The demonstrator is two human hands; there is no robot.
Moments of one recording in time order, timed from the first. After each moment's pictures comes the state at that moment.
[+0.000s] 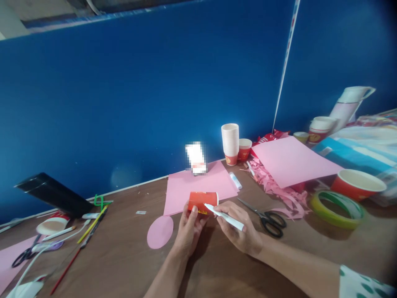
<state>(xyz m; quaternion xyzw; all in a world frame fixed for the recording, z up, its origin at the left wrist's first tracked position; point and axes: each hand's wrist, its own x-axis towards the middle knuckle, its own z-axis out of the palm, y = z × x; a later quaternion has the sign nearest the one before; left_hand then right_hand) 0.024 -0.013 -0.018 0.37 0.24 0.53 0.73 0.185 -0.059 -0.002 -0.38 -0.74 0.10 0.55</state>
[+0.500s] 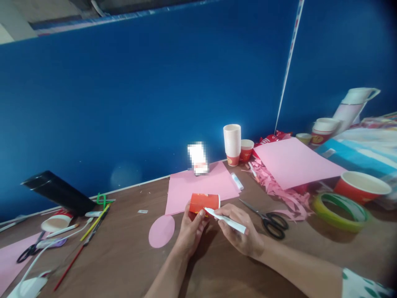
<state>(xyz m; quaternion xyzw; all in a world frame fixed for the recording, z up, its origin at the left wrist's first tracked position) 0.023 -0.015 -0.022 0.40 0.27 0.52 0.71 0.185 -0.060 -0.004 -0.37 -0.75 0.09 0.54</state>
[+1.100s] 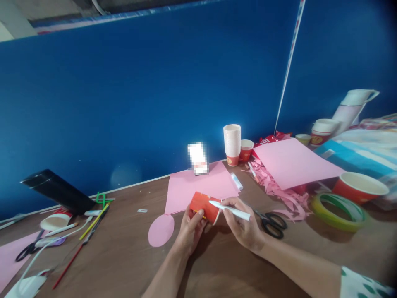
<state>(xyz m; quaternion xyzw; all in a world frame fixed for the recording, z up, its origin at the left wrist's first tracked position) 0.022 -0.017 -0.016 0.38 0.24 0.49 0.74 0.185 -0.059 0.005 -0.45 -0.66 0.12 0.59</state>
